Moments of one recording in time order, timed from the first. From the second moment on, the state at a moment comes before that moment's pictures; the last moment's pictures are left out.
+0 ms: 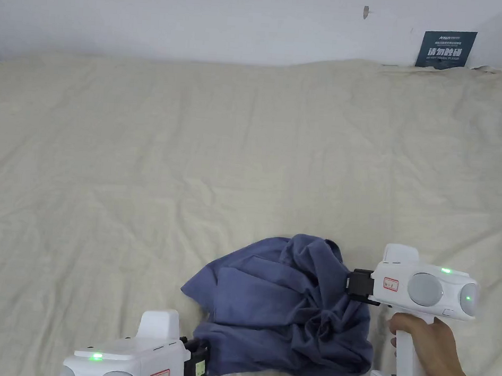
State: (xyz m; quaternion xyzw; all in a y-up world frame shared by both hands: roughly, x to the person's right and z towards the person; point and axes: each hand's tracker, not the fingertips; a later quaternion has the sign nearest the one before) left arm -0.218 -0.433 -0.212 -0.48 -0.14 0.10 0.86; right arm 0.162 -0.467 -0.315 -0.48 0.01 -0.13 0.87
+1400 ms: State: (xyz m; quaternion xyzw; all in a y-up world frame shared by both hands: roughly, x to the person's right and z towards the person) left arm -0.252 -0.186 -0.367 -0.23 -0.11 0.12 0.96; right arm 0.219 -0.176 -0.317 -0.21 0.01 -0.08 0.97
